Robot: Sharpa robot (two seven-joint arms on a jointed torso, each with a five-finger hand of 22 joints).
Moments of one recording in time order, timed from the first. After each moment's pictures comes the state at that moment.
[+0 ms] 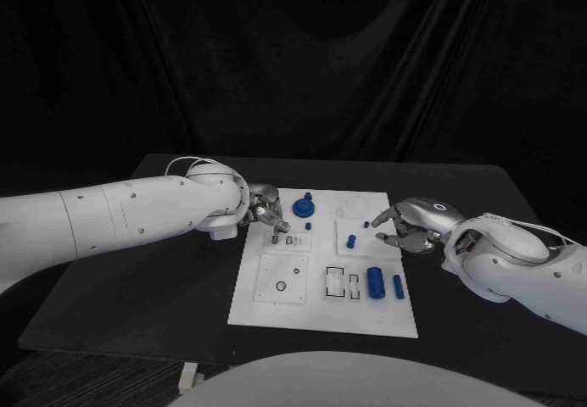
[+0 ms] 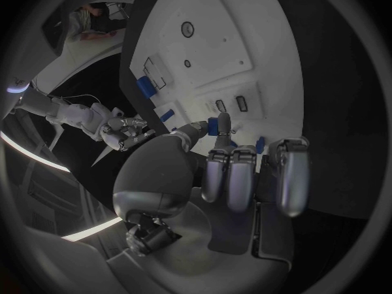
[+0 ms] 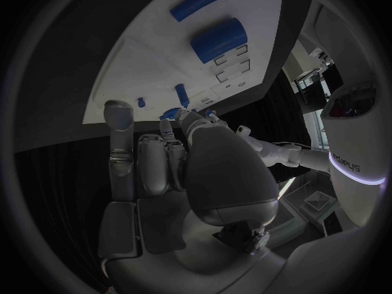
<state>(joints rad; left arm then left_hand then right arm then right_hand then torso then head) 1.27 -0.71 -0.21 1.38 -1.08 0.14 -0.34 1.09 0.01 0.38 0.02 0.41 0.97 0.05 0.26 0.95 1.47 -0.01 1.57 1.31 1.47 -0.06 1.57 1.31 0.02 1.46 0.05 1.43 1.31 1.14 -0.90 -0.21 1.57 -1.54 -0.38 -0.05 1.38 -0.02 0.23 0.19 0.38 0.87 0.11 0.10 0.08 1.42 0.00 1.41 1.31 1.47 -0.07 1.32 1.31 0.12 1.38 0.05 0.60 1.31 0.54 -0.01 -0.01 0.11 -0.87</state>
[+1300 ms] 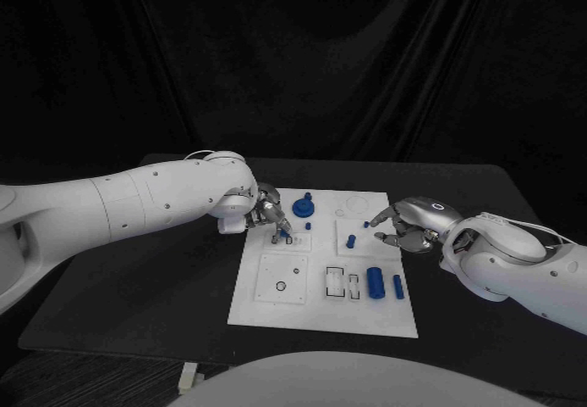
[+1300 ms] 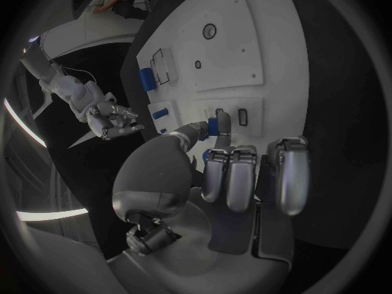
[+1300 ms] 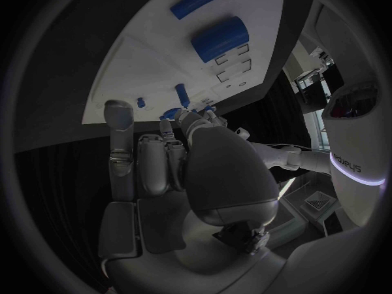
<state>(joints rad) 1.28 -0.60 -0.21 1.22 -0.85 0.29 -0.49 1.07 0.02 0.41 0.02 0.42 0.97 0.06 0.25 0.94 1.47 -0.01 1.57 1.31 1.47 -0.06 1.57 1.31 0.04 1.46 0.05 1.43 1.31 1.14 -0.89 -0.21 1.56 -1.54 -0.38 -0.05 1.38 -0.02 0.24 0.19 0.38 0.87 0.11 0.10 0.08 1.42 0.00 1.41 1.31 1.47 -0.07 1.32 1.31 0.12 1.38 0.05 0.59 1.31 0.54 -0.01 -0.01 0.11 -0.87</state>
